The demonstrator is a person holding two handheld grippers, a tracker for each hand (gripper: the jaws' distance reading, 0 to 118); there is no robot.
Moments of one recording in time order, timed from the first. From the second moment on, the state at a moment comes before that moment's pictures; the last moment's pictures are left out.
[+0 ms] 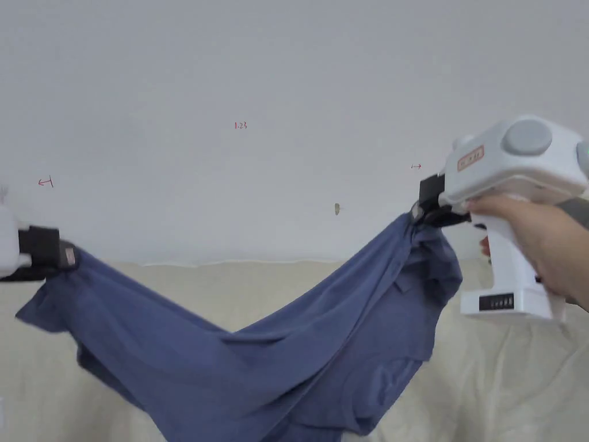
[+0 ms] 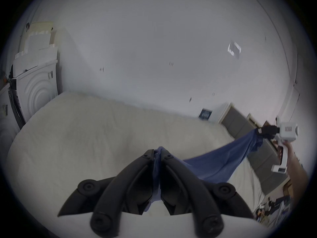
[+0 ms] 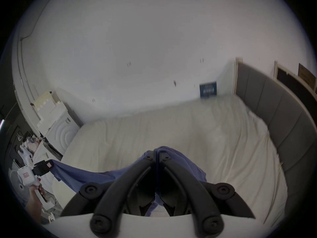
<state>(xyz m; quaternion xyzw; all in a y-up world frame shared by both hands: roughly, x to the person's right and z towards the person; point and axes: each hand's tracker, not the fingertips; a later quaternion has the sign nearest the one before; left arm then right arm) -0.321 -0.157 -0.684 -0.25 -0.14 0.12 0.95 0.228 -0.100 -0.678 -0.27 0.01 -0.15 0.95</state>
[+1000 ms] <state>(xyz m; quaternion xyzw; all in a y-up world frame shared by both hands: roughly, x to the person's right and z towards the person) -0.316 -0.352 -0.547 -0.49 -0.16 0.01 0.85 0.288 -0.302 -0.443 -0.46 0.01 -0.15 0.88</state>
